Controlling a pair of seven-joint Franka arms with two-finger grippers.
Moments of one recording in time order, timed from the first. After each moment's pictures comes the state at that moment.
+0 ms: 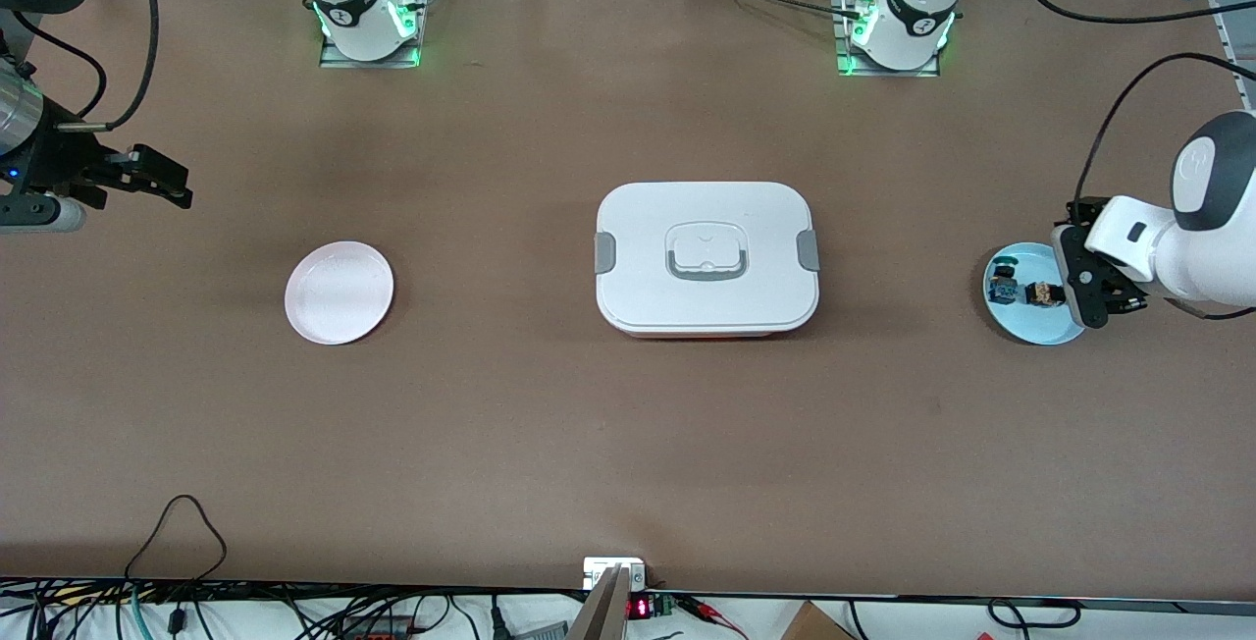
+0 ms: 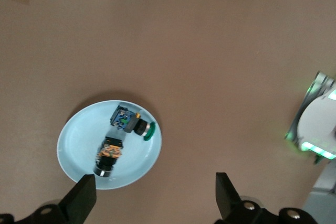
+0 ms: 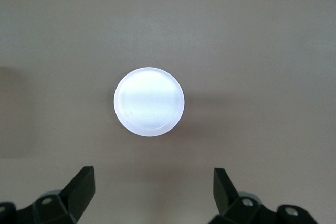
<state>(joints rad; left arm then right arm) 0.59 0.41 -0.62 -1.59 0.30 1.51 1.06 0.12 0.06 -0.11 -1.61 -0.03 1.64 -0.02</state>
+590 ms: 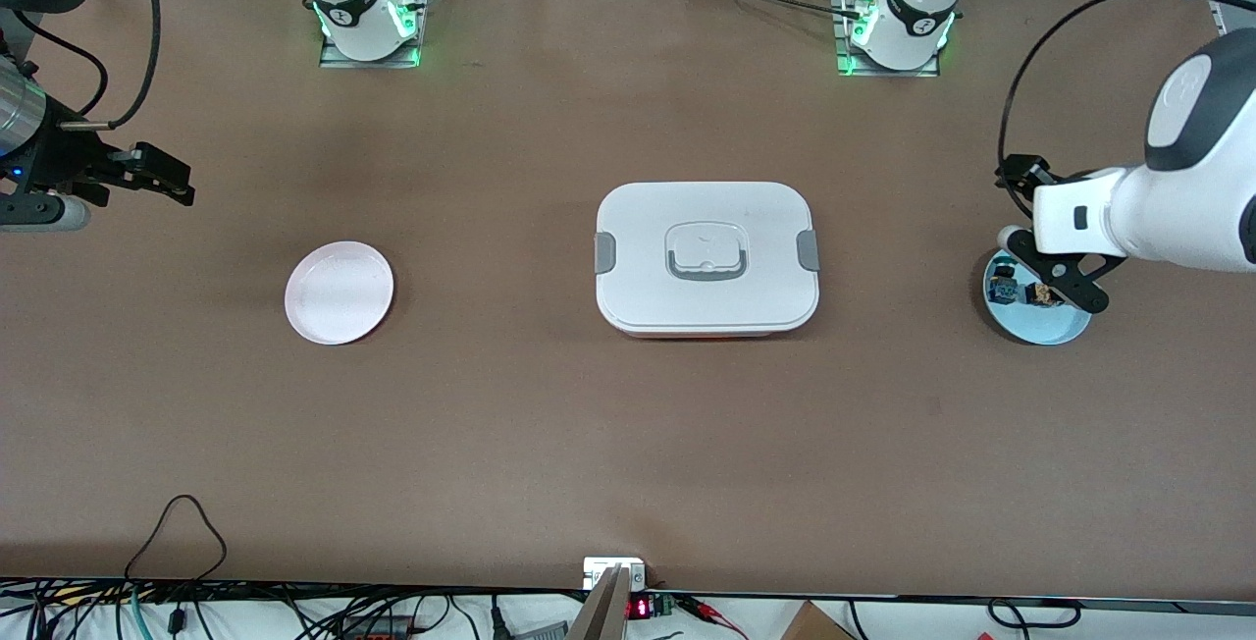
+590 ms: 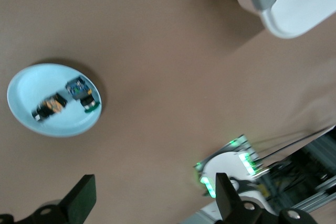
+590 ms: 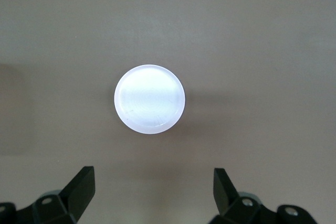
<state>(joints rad) 0.44 0.41 -0.69 -1.35 0.22 1.18 0.35 0.12 0.06 -0.10 -1.61 -0.03 1.63 -0.02</state>
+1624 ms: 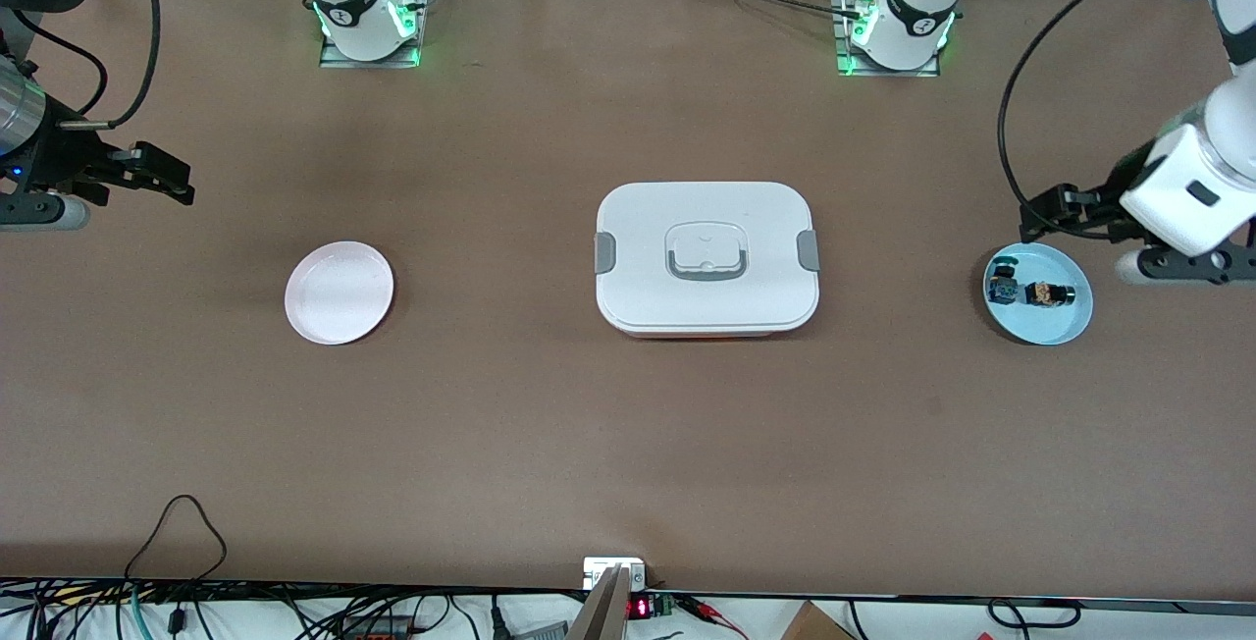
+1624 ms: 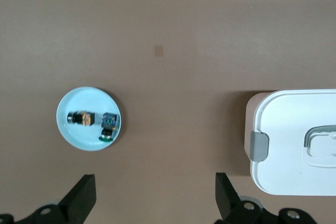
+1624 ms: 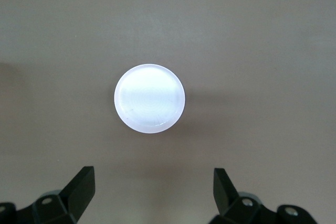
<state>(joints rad) 0.05 0.17 -0.18 -1.42 0.05 1.53 -0.17 0.12 0.06 -0.10 -1.61 -0.03 1.63 -0.02</state>
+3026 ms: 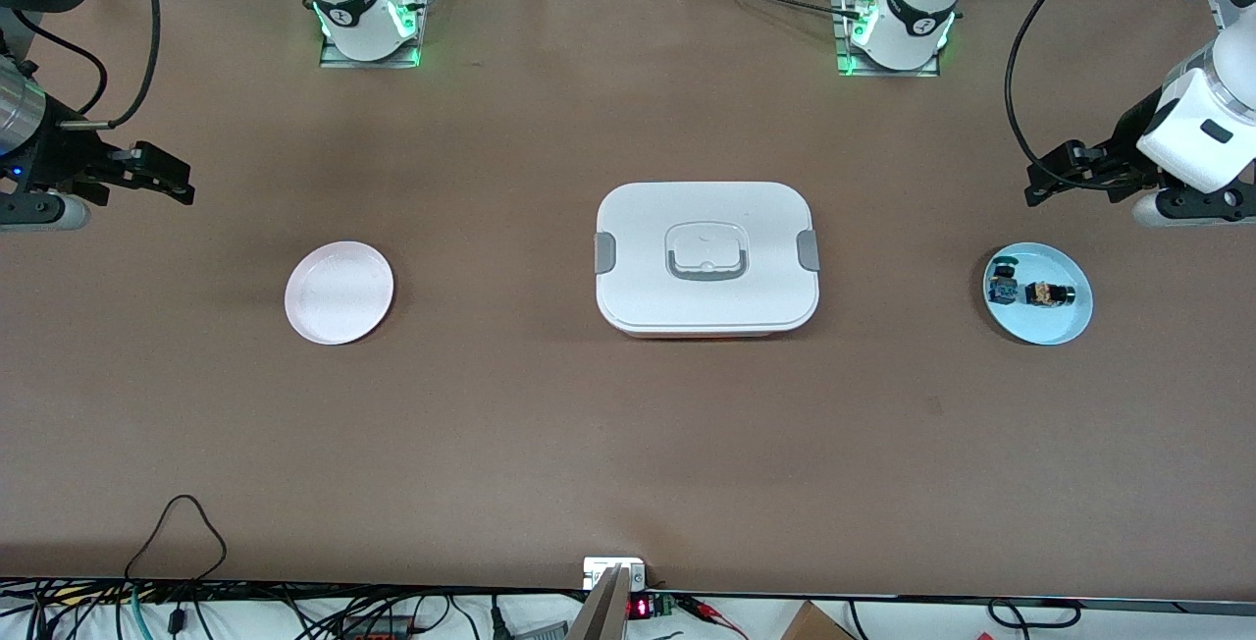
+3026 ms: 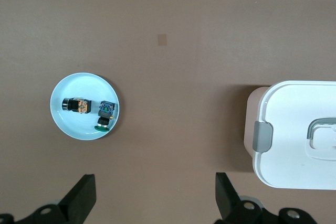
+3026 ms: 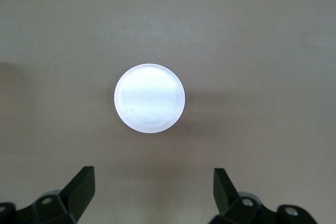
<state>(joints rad) 0.04 0.00 -0.08 -1.66 -0.03 1.64 -0.12 0.12 0.06 -0.10 -1.61 -0.03 1.62 -0.02</state>
